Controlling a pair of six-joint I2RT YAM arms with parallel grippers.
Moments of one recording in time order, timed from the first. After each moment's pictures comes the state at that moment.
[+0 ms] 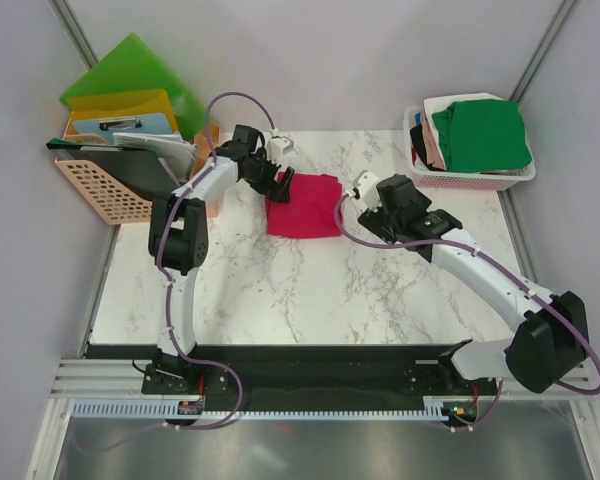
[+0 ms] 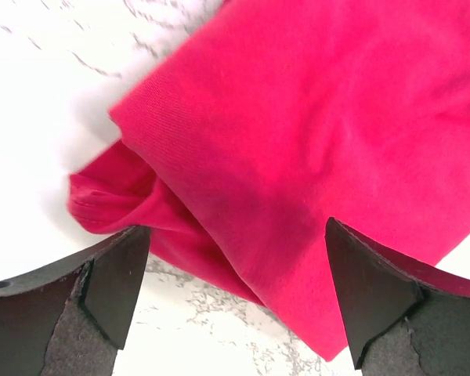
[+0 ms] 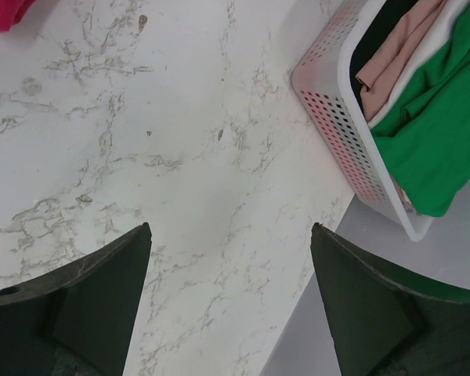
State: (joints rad) left arm -0.27 2.24 1.85 -0.58 0.45 0.36; right arm 0.53 1.34 1.08 -0.49 0.40 -0.53
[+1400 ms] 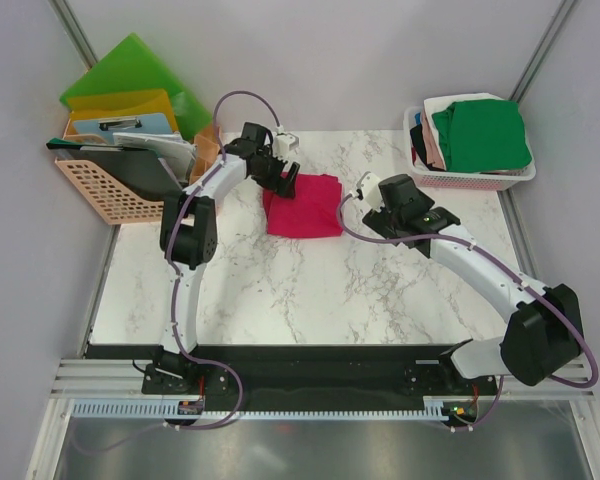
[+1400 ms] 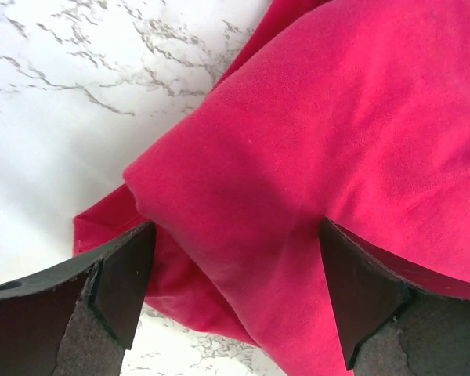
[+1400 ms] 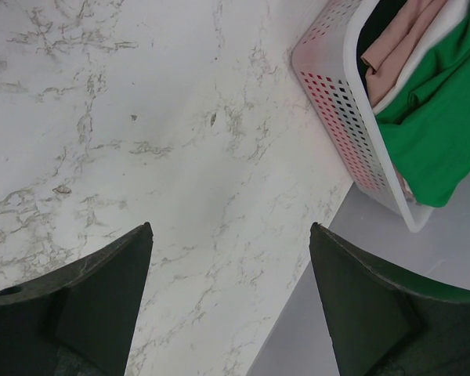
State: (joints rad) left arm -0.29 2.36 2.01 -0.60 0.41 0.30; right arm 0.48 1.38 1.07 -0.49 0.41 -0.56
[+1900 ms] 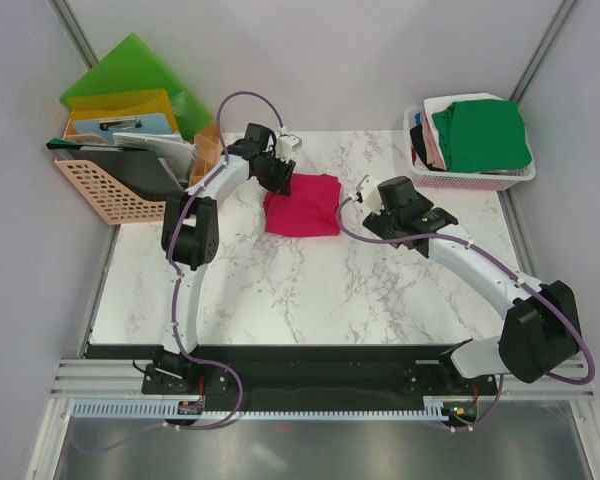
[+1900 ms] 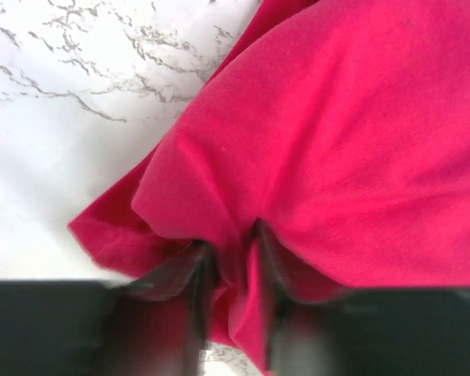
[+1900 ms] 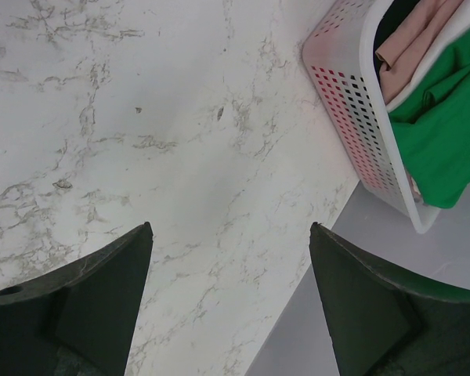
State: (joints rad) left arm -0.30 2.36 2.01 -0.60 0.39 0.30; right arm 0.48 1.39 1.06 -0.48 0.40 -0.57
